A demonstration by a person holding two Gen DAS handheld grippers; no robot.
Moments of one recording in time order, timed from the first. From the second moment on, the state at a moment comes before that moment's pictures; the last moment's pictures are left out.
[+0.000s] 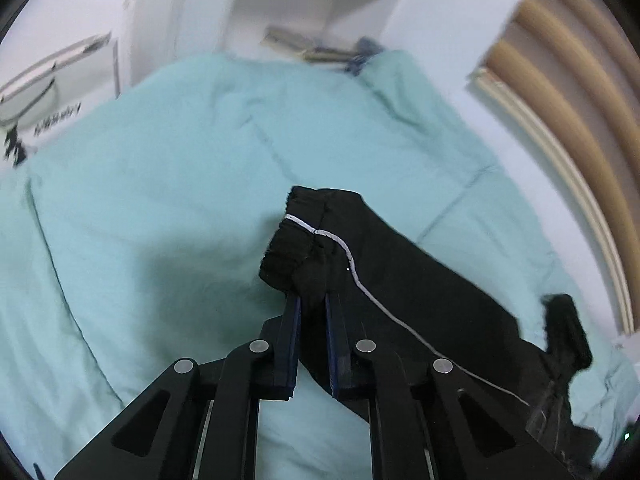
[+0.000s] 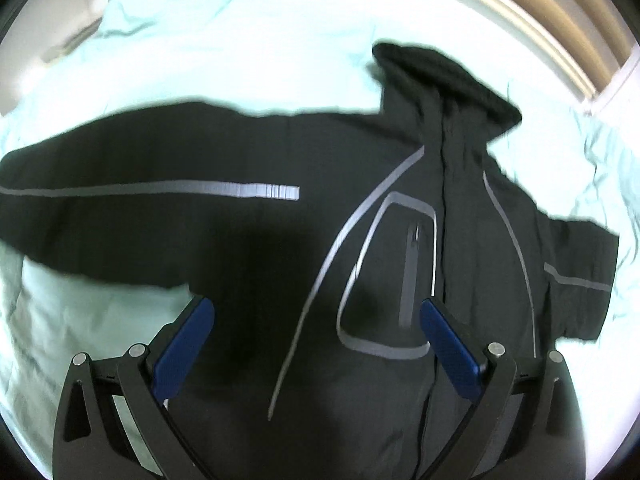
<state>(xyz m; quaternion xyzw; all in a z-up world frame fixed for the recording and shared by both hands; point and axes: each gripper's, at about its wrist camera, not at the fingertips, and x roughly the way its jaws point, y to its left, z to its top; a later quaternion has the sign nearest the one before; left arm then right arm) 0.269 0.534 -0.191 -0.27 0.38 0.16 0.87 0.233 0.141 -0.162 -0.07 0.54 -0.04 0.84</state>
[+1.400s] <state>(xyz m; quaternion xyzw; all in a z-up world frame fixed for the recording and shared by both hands) 0.268 0.459 -0.170 -0.25 0.41 0.13 0.87 0.205 -0.023 -0.199 0.14 0.58 -0.11 0.80</state>
